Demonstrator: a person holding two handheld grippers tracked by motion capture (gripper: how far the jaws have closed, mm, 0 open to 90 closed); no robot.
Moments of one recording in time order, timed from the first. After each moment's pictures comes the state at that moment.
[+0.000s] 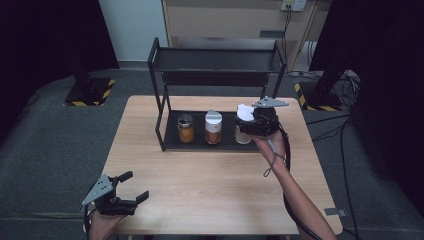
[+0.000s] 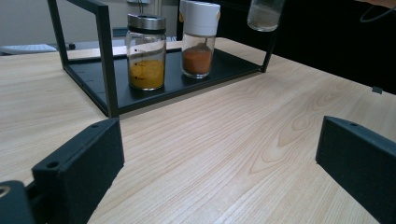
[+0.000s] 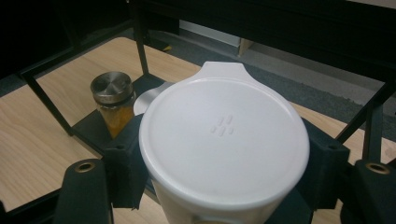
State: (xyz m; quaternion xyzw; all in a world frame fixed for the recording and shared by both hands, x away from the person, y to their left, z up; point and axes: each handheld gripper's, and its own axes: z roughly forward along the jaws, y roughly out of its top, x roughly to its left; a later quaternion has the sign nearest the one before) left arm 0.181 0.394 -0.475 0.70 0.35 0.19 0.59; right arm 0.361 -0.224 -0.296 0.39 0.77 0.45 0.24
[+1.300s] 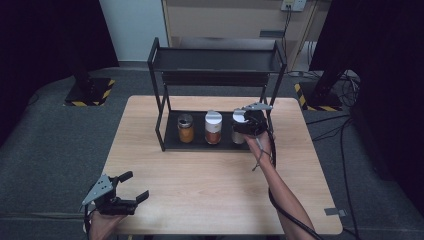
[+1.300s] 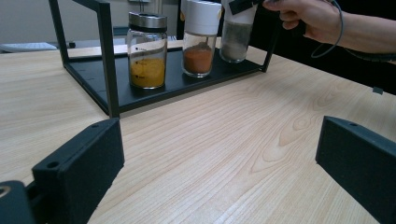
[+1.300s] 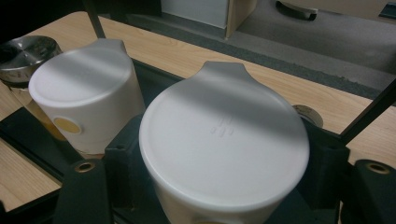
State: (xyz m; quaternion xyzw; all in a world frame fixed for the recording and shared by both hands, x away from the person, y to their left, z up) left arm 0.181 0.394 -0.476 0.70 0.35 0.19 0.59; right arm 0.410 -0.203 -0.366 0.43 0.76 0.42 0.24
